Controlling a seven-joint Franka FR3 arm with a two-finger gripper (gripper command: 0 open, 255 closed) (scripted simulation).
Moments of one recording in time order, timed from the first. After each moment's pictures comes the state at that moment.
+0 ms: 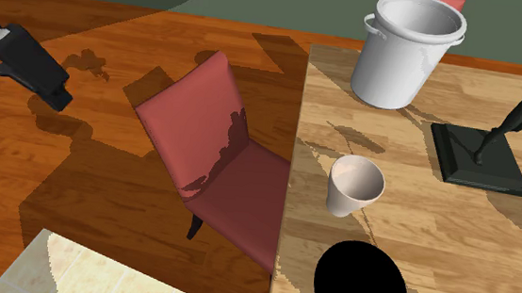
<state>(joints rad) -0.01 -0.77 -0.03 -2.31 0.08 1.70 -0.01</state>
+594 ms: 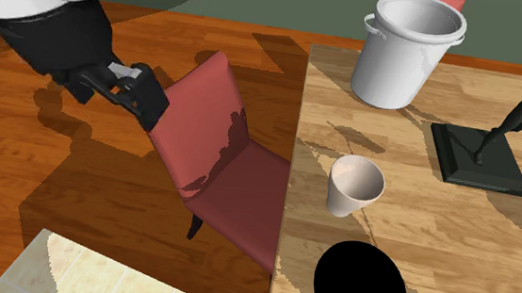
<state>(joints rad) -0.04 -0.64 -0.17 -2.31 0.03 1.79 -0.17</state>
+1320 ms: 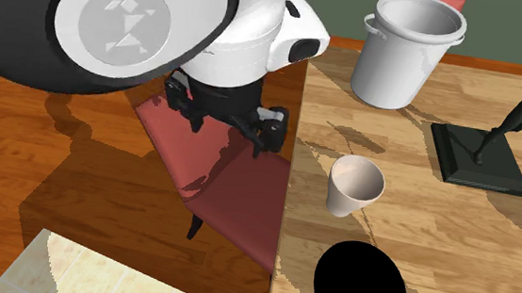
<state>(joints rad) -0.07 -0.35 -0.39 -2.18 0.03 1.91 -0.42</state>
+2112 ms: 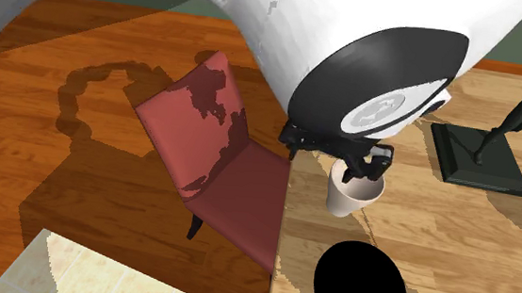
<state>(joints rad) -0.13 0.10 -0.57 -1.87 0.23 1.94 -0.76</state>
